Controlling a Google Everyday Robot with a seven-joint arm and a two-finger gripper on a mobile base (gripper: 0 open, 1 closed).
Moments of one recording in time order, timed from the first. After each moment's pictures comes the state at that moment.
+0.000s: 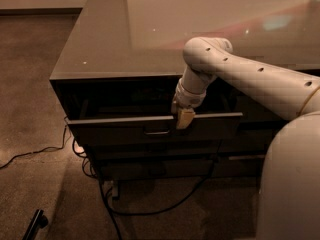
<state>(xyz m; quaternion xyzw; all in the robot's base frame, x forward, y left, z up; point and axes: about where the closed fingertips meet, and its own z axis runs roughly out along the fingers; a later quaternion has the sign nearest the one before) 0.638 -0.083 0.672 -0.76 0.64 0.06 0.11</state>
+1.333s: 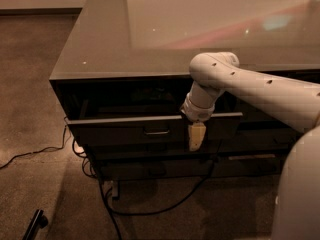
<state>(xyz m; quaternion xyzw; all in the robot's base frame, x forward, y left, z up) 0.599 -0.112 0.641 -0.75 0.65 0.06 0.07</state>
